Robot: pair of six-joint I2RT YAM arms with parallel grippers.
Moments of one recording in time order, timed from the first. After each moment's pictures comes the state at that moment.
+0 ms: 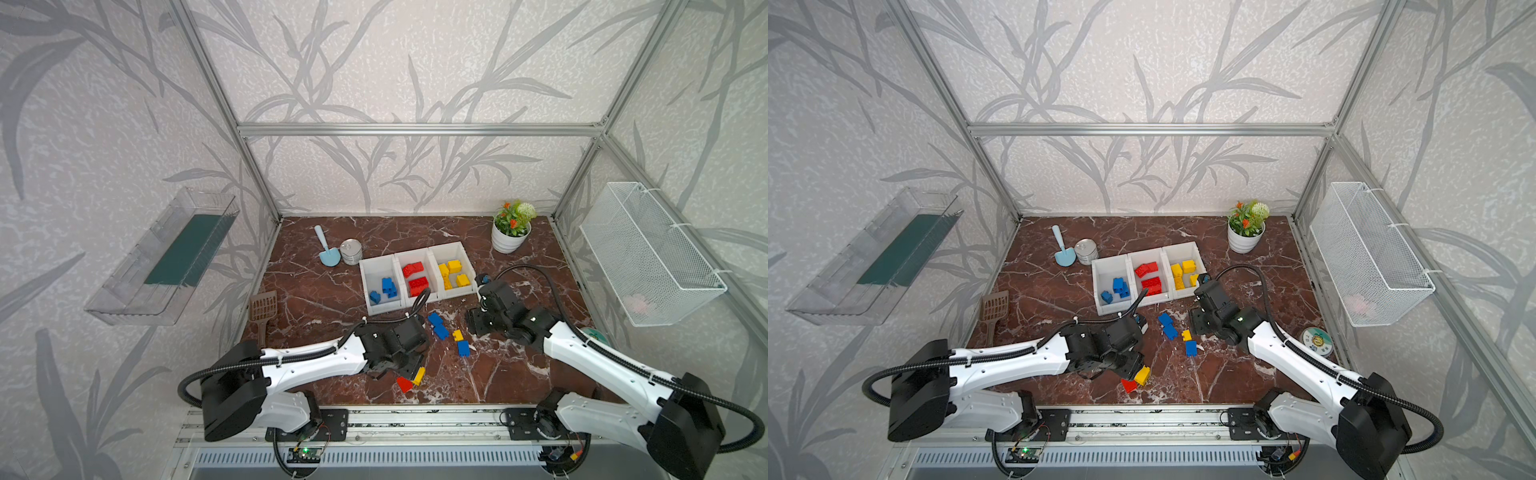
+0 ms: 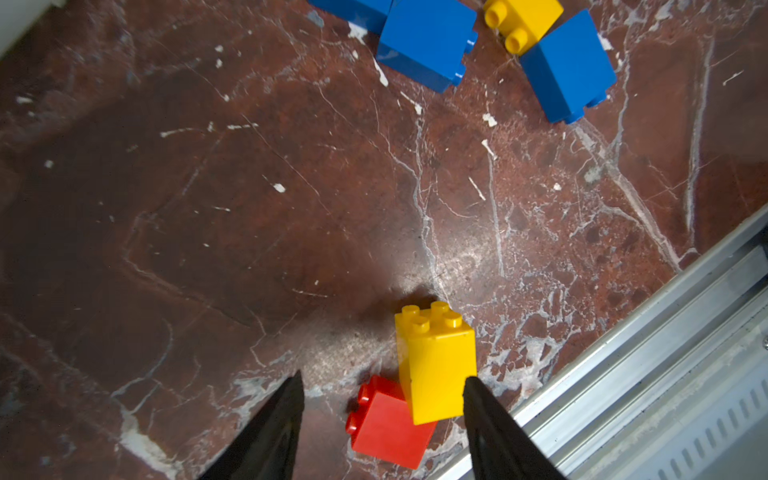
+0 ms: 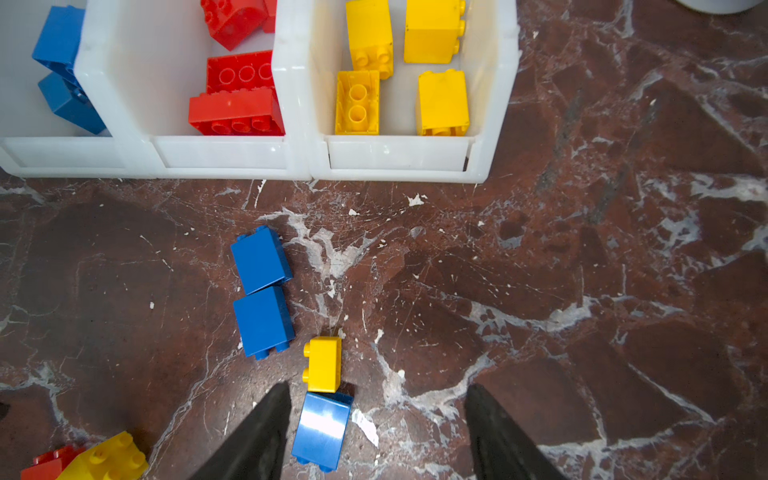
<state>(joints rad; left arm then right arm) -1.10 1.38 0.81 -0.61 -0.04 -0.56 0.65 1.12 0.75 -0.56 0.16 0.37</state>
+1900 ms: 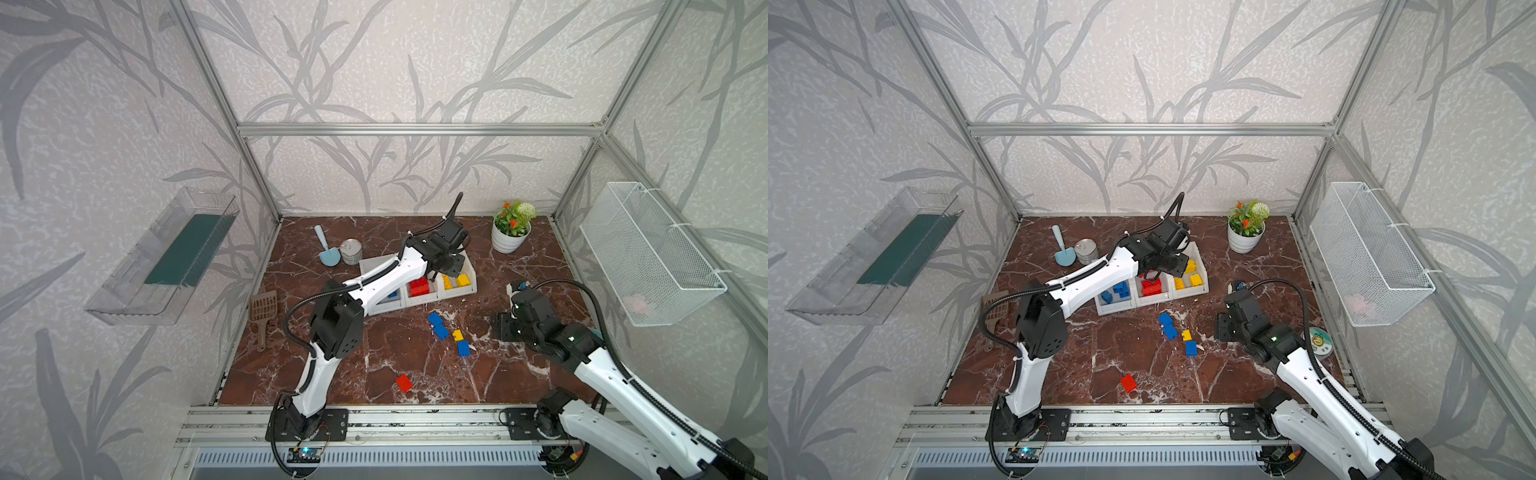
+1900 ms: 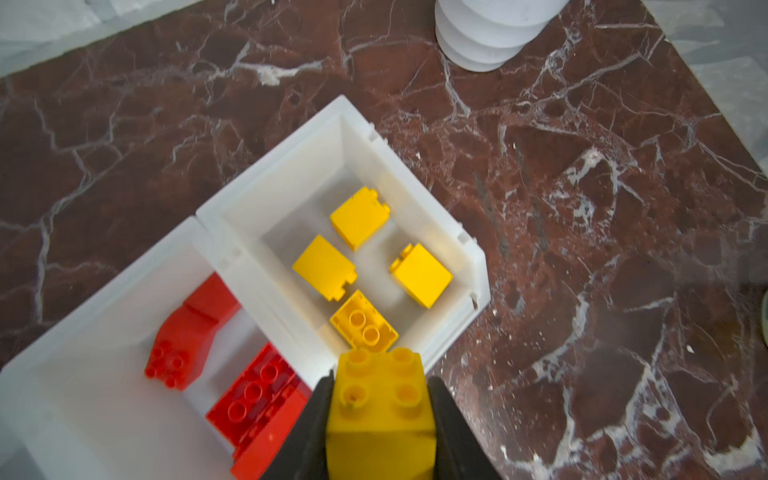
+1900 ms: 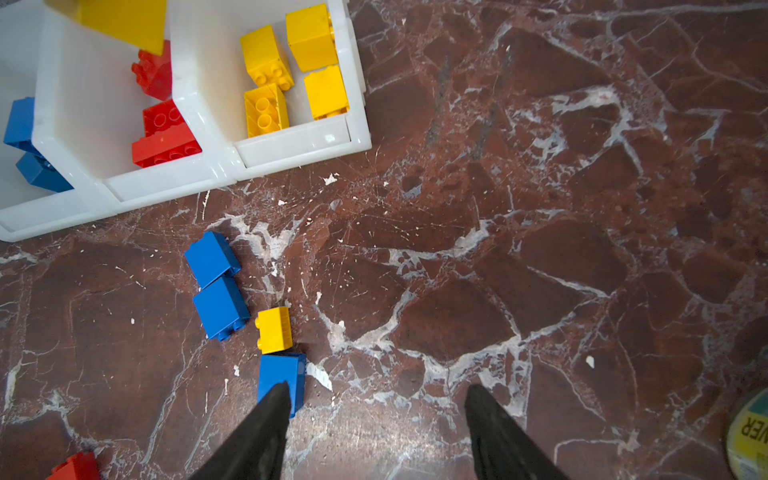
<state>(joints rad) -0.79 2.16 2.01 -0.77 -0.10 -0.27 0.51 0.84 0.67 -0.75 0.15 0.48</state>
